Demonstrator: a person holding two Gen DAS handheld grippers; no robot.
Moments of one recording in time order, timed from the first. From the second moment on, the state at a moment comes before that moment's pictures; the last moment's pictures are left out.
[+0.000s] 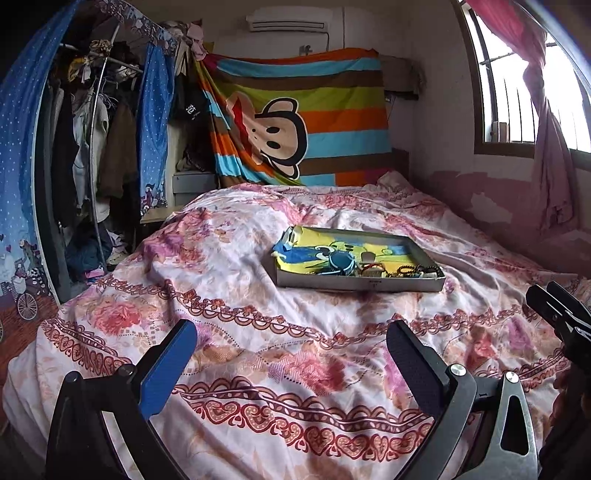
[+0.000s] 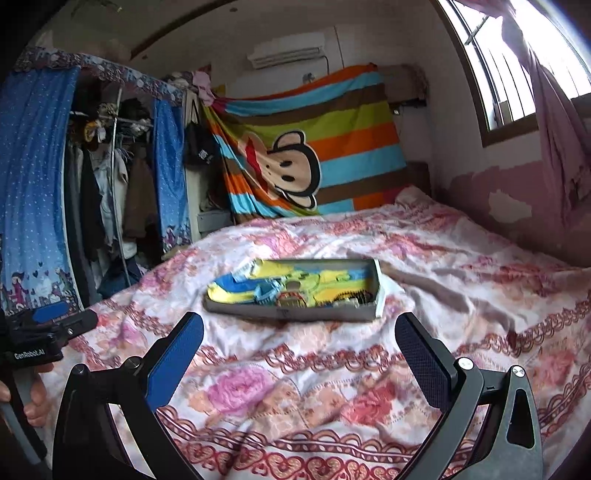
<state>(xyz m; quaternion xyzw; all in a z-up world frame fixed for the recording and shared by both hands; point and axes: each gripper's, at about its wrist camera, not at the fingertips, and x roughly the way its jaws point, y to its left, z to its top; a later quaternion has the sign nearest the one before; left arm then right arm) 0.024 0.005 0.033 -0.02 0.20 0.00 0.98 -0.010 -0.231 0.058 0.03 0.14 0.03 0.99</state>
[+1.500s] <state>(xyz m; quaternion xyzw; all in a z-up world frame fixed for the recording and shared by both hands) 0.024 0.000 0.023 -0.01 0.22 -0.01 0.98 -0.013 -0.216 0.040 0.00 0.16 0.04 0.99</state>
